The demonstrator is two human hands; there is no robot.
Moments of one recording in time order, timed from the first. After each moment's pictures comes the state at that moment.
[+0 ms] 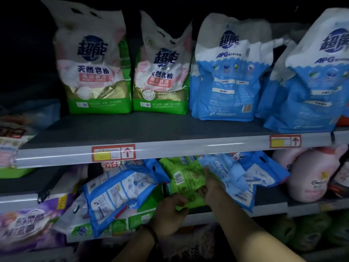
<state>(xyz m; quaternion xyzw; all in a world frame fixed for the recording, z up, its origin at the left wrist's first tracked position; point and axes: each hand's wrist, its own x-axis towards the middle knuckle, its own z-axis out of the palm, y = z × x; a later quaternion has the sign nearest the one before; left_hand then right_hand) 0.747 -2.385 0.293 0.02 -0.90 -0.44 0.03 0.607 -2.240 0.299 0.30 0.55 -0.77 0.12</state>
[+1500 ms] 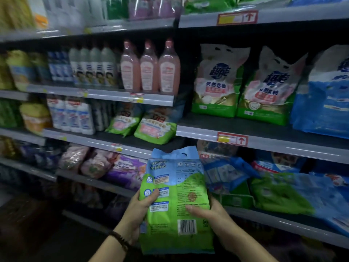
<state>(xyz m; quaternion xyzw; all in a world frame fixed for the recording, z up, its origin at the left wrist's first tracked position) 1.085 -2.592 0.341 0.27 -0.49 -0.80 0.23 0.960 -2.388 0.373 -0.25 0.67 -0.60 0.37</state>
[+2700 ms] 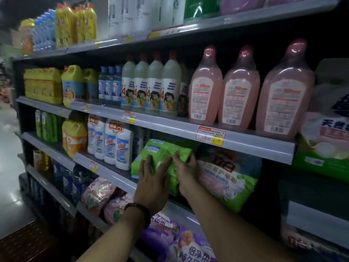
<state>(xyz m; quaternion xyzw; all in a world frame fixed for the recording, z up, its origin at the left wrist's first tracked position) 0.976 -2.955 0.392 0.32 -0.85 -0.11 0.39 0.859 -2.923 0.437 -0.26 0.56 -0.77 0.19</state>
